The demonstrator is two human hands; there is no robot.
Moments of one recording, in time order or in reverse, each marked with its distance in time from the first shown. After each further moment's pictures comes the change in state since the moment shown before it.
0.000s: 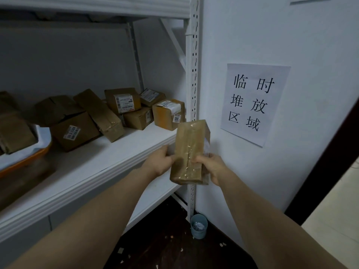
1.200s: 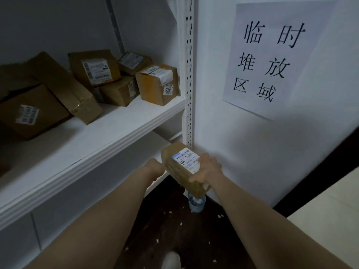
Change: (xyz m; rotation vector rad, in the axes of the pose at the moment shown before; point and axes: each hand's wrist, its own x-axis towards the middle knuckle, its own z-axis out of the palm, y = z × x) left_hand 0.062 -0.072 0.068 -0.071 -0.186 -0.559; right_hand 0.081 0.089 -0.005 -1.131 0.051 0.112
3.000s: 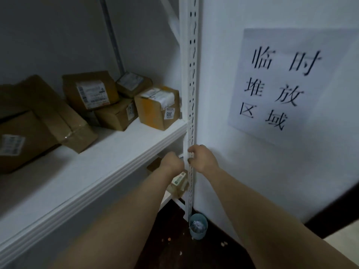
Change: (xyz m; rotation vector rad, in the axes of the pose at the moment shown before) left_hand 0.077 0.092 -0.004 -0.039 0.104 0.228; right_hand 0.077 -0.066 -0.063 0.063 0.206 -0.304
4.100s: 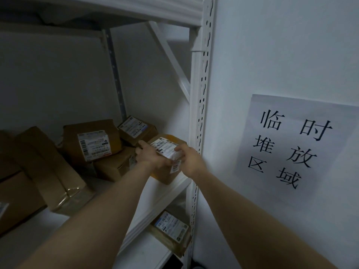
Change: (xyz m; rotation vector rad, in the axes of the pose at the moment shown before) left_hand 0.096 0.079 -0.143 0.042 0.295 0.063; right_hand 0.100 -0.106 -0.066 0.111 0.136 -0.124
